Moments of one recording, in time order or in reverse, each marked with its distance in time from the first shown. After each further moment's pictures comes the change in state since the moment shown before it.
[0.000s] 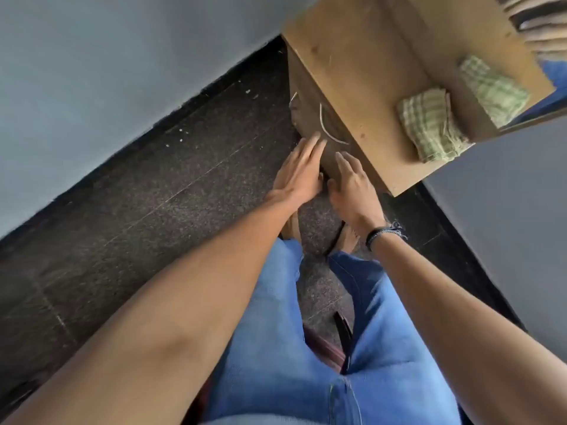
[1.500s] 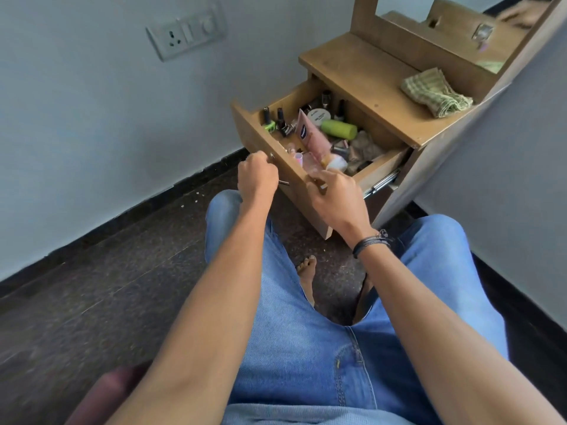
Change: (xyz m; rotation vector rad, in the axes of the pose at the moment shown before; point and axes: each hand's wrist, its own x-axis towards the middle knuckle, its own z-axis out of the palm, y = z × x) left_hand -0.101 -0.093 0.033 -0.312 0.647 -0.445; right_hand -0.082 -0.009 0.135 -0.021 0.516 -0.368
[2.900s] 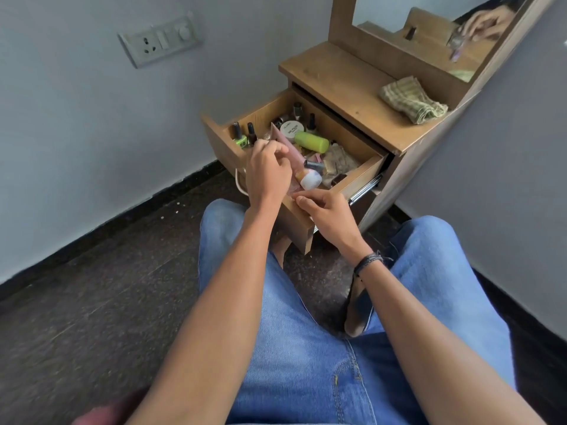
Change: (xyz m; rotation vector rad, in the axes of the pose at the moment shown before) left_hand -0.013 0.033 0.017 -0.224 0.129 0.384; right_hand -0.008 0.024 0.010 0.529 -0.124 0.240
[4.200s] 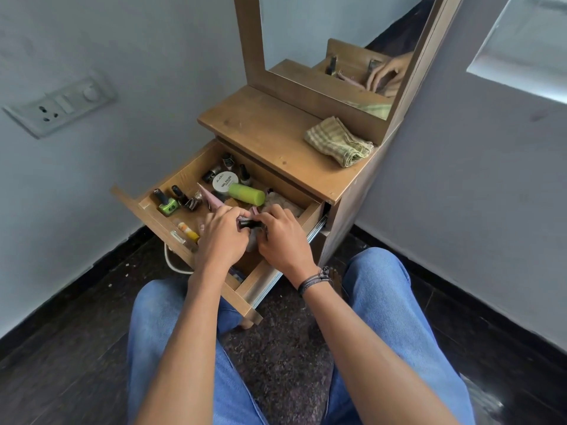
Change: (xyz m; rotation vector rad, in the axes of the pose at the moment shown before) left_hand 0.028 0.019 0.045 0.259 -0.510 -0.004; right_hand 0.079 0.023 -0.032 -0.596 0.170 -0.210
